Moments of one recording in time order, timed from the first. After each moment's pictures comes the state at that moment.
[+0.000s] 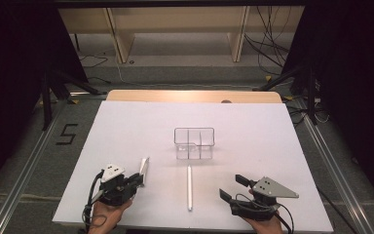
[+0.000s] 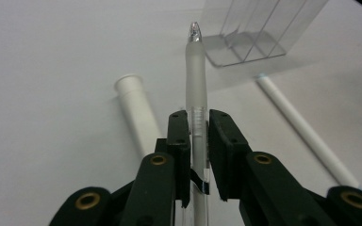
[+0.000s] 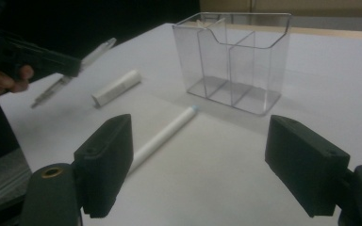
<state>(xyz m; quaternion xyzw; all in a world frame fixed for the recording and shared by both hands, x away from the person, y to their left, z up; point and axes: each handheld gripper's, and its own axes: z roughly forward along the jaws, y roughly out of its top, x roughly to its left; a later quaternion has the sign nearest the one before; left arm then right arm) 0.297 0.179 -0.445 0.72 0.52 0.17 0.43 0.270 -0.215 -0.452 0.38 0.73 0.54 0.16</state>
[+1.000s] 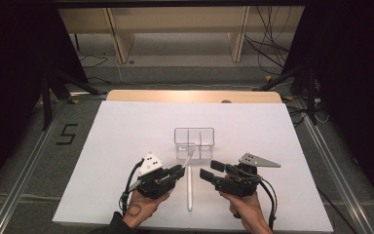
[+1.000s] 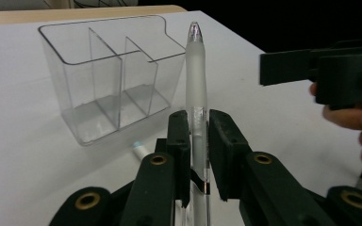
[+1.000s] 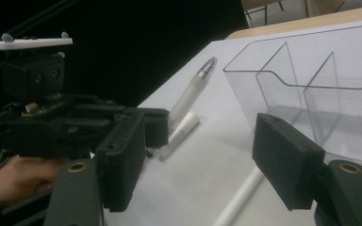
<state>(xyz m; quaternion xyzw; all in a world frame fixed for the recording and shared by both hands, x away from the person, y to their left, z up) 0.311 0.093 -0.422 0.74 0.40 0.12 0.52 0.318 -0.175 -0.426 0.41 0.68 0.60 0.01</state>
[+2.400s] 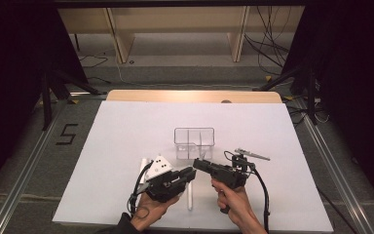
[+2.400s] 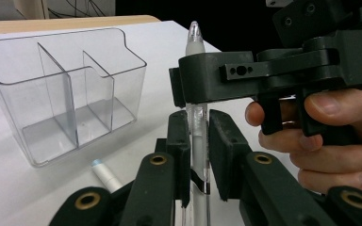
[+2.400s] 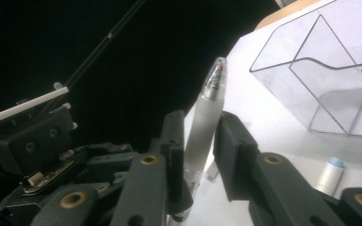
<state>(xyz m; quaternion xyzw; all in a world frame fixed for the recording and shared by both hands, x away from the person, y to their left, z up) 0.303 0.072 -0.416 0.74 0.37 0.10 0.55 0.342 -0.160 -0.440 0.45 0.60 0.64 -0.13</state>
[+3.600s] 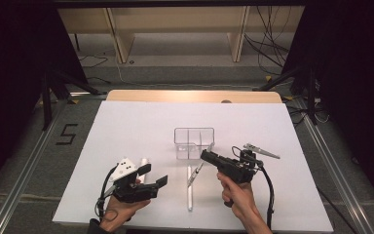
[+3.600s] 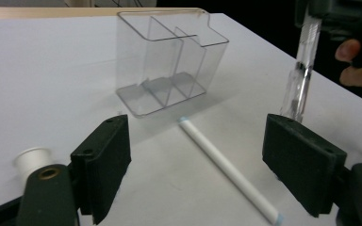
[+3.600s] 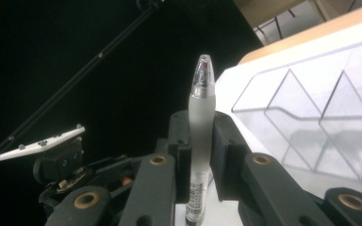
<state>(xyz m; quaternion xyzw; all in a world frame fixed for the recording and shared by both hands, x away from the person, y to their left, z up) 0.303 0.156 -0.434 0.73 0.42 0.14 0.52 0.345 -0.174 -0.425 0.45 0.59 0.66 -0.06</state>
